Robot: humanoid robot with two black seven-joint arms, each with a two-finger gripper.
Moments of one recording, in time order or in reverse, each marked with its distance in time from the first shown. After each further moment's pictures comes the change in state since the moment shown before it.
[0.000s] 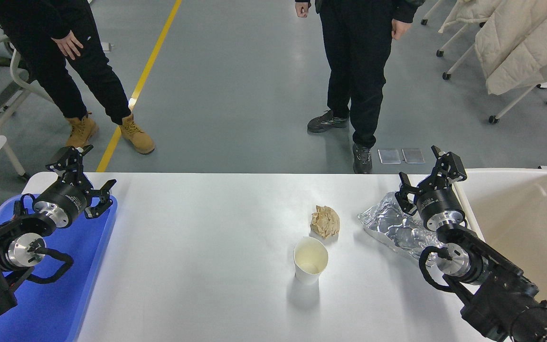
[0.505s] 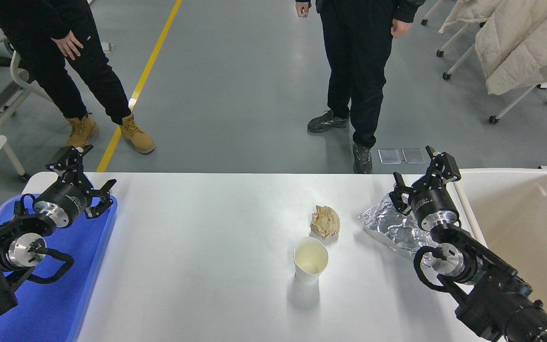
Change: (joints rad) left arm 0.001 -0.001 -0.002 0.000 0.000 0.000 -0.001; right arm 0.001 0.012 -0.002 -0.002 0.001 0.002 0.001
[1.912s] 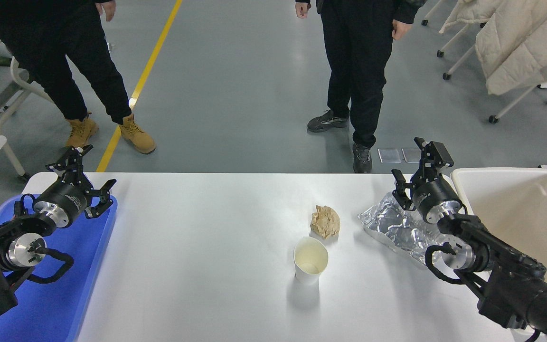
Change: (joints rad) left arm 0.000 0.000 0.000 0.000 0.000 0.000 0.000; right arm 0.174 -0.229 -0.510 0.128 -0.019 -0.083 -0.006
